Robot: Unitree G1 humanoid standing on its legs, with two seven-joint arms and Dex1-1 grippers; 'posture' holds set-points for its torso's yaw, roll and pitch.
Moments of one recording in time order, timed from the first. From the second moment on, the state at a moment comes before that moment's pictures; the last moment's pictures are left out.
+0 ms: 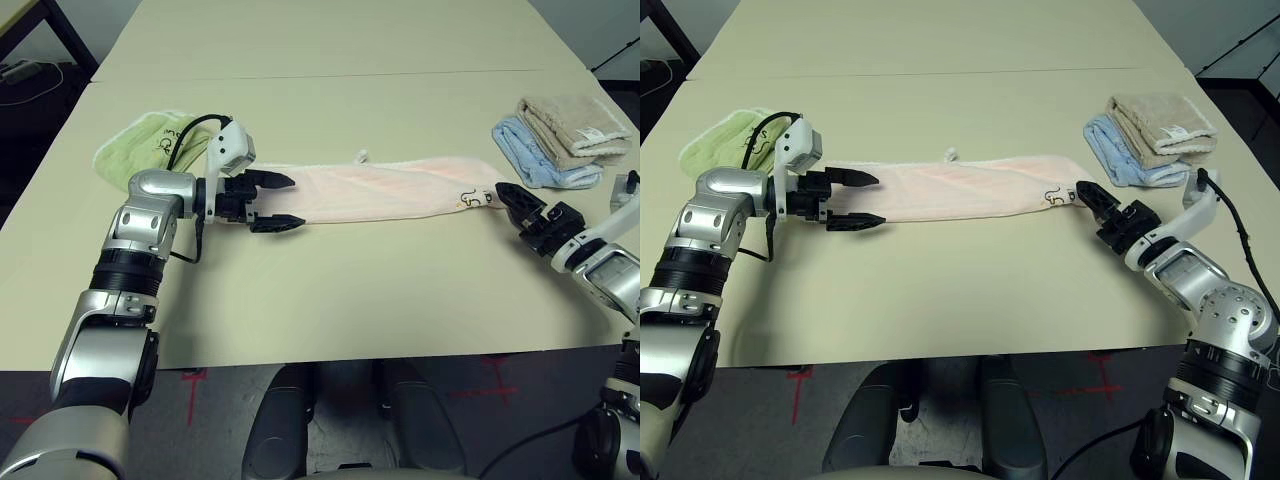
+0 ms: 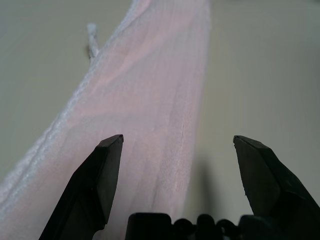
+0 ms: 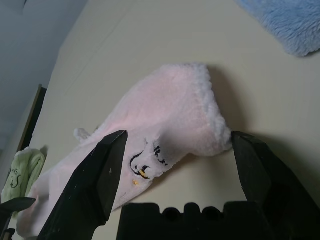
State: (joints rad) left arm -0.78 0.62 -0.08 0.46 -0.17 0.22 -1.36; right arm -0.41 -0.41 -0.60 0.11 1.00 0.94 0.19
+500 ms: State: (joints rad) left arm -0.78 0.63 -0.08 0.45 -0.18 0.22 -1.35; right arm -0.40 -0.42 -0.61 0.06 1.02 1.00 0.13
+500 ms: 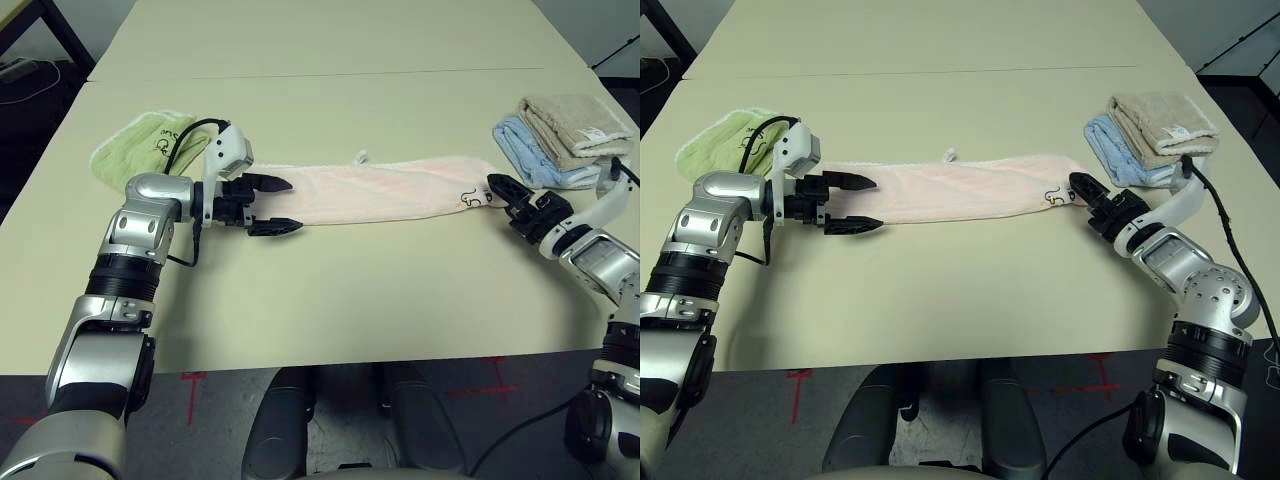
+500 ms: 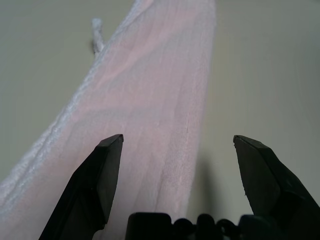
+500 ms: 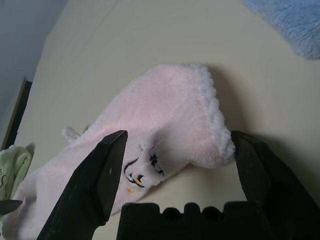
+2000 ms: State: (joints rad) left arm -0.78 0.63 -0.09 0.44 -0.18 0.24 -1.36; right arm -0.45 -0.39 -0.56 0.08 1.03 0.95 0.01
